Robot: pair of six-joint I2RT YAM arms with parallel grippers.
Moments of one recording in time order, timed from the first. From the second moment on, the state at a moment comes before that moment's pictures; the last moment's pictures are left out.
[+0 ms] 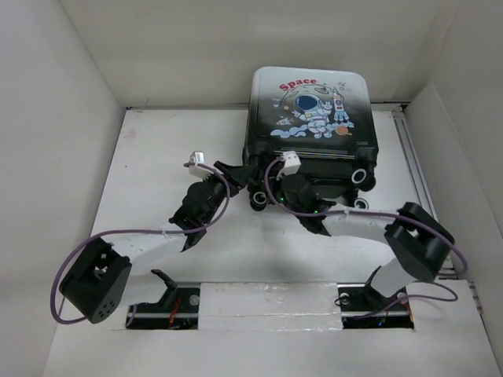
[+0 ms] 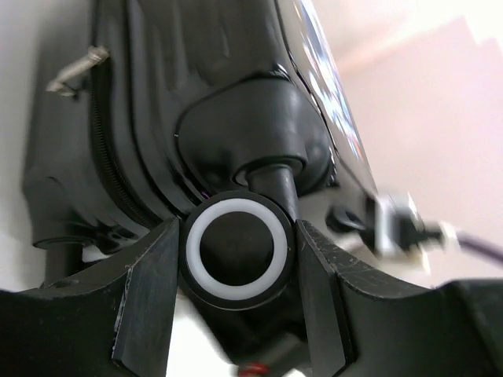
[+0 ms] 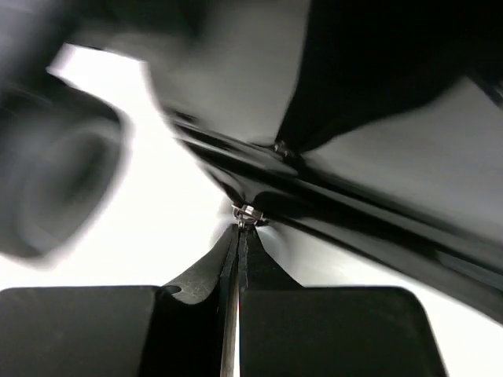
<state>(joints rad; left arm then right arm) -0.66 1.21 0.47 0.73 -0.23 -1.05 0.84 1.51 0.74 0.43 0.33 0.45</state>
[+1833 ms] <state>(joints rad) -0.97 1.06 0.25 0.56 -0.48 -0.72 0.72 0.93 0.66 -0.08 0.03 0.46</state>
